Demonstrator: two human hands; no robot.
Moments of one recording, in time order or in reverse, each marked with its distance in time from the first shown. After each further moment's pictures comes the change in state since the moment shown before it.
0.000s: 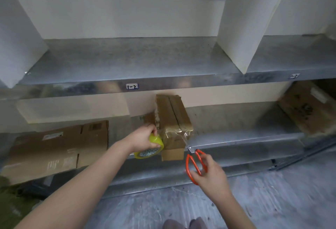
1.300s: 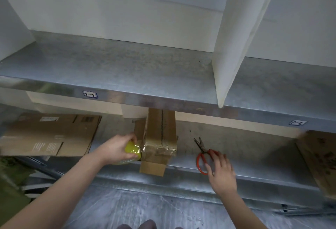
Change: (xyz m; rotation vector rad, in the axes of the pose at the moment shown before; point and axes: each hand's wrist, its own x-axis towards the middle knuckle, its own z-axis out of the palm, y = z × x) left_hand -0.002 0.022 0.012 0.001 0.061 -0.275; right_hand 0.184 0.139 -0.065 -0.578 -0.028 -0.217
